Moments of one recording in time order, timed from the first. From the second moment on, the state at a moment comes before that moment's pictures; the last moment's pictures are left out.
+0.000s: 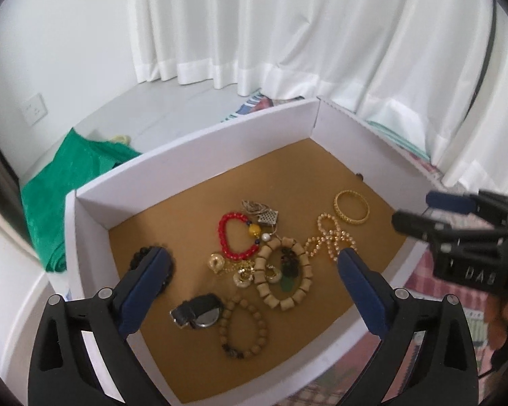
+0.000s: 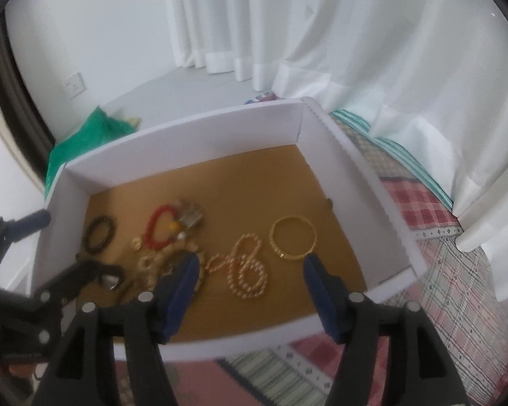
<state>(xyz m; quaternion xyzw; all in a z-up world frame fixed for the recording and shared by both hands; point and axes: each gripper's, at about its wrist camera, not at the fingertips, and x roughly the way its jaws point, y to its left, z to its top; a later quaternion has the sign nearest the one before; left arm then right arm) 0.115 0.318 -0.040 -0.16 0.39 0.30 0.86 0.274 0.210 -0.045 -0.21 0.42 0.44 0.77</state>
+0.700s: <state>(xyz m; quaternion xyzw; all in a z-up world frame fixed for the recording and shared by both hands) 0.087 0.317 -0.019 -0.18 0.45 0.34 0.81 0.247 0.206 -0.025 -0.20 0.44 0.44 0.76</state>
